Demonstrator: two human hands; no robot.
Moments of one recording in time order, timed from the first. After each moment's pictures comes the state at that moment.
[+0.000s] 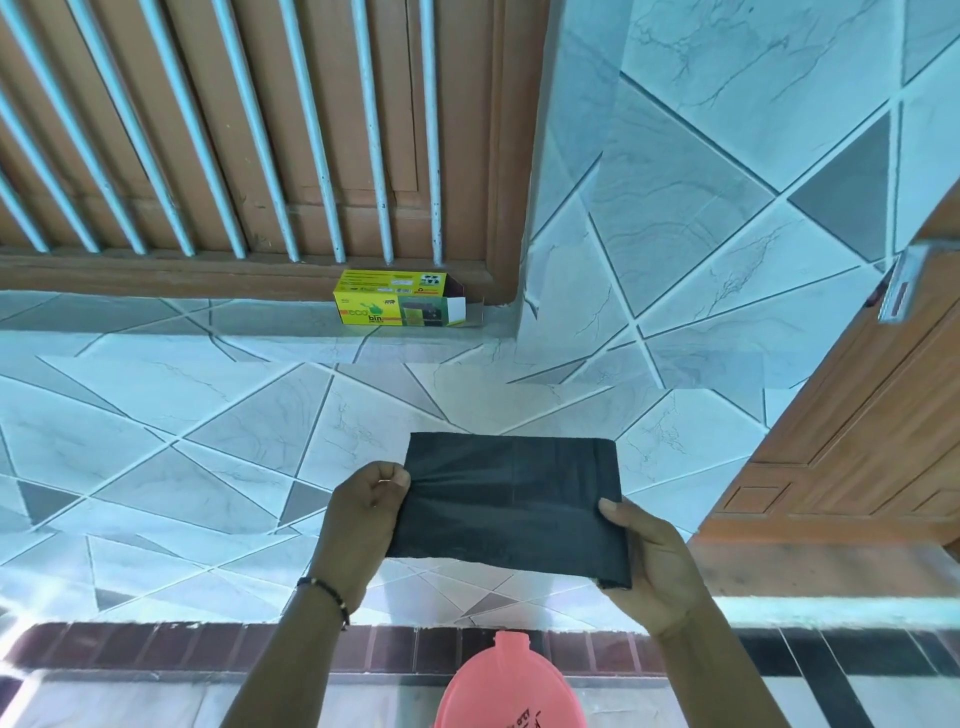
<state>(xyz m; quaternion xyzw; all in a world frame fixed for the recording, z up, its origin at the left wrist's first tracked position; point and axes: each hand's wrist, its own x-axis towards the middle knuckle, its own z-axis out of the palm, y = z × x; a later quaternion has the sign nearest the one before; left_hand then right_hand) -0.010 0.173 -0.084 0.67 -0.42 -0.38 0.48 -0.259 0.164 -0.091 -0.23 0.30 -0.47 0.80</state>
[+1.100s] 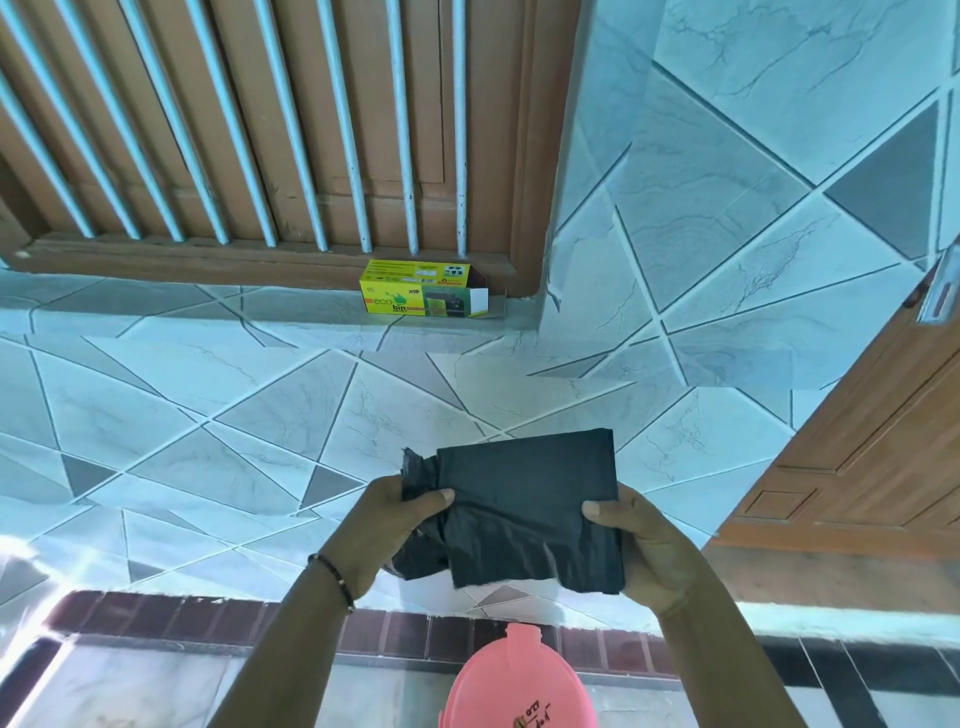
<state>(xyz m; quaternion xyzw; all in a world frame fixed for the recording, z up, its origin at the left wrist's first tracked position) 0.000 0.179 -0.088 0.61 -0.43 -0.53 0.41 -0.252 0.154 -0.092 -0.35 0.33 -0.38 0.79</state>
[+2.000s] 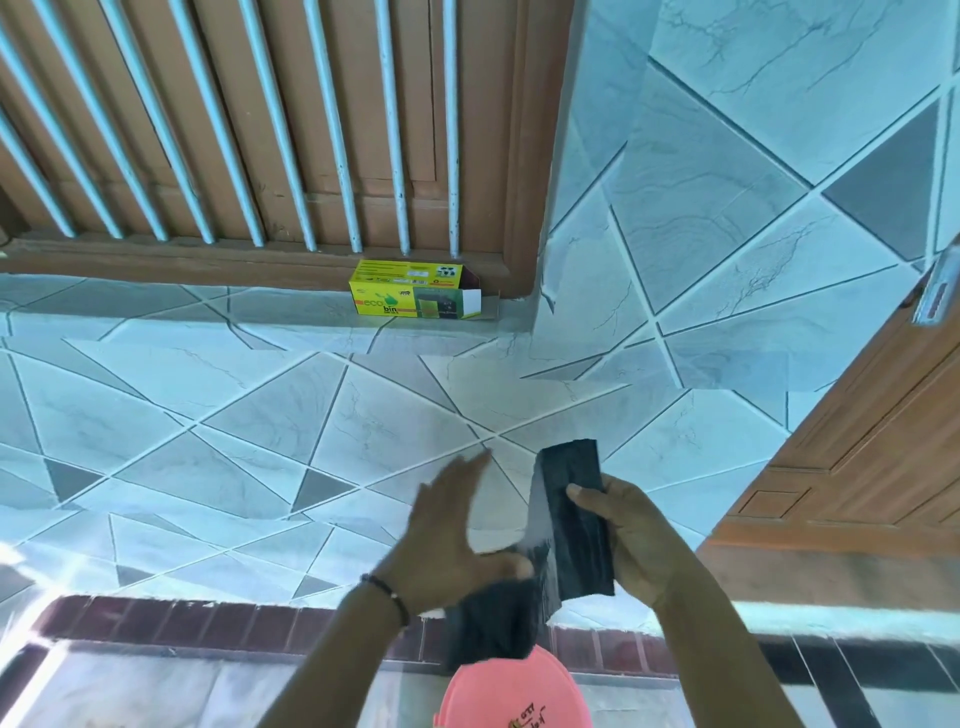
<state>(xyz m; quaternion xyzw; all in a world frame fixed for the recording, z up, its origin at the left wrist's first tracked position) -0.041 0.177 -0.103 0.58 -0.71 -0.31 0.25 -0.247 0.145 -0.086 -0.38 0.42 -0.40 0.73</state>
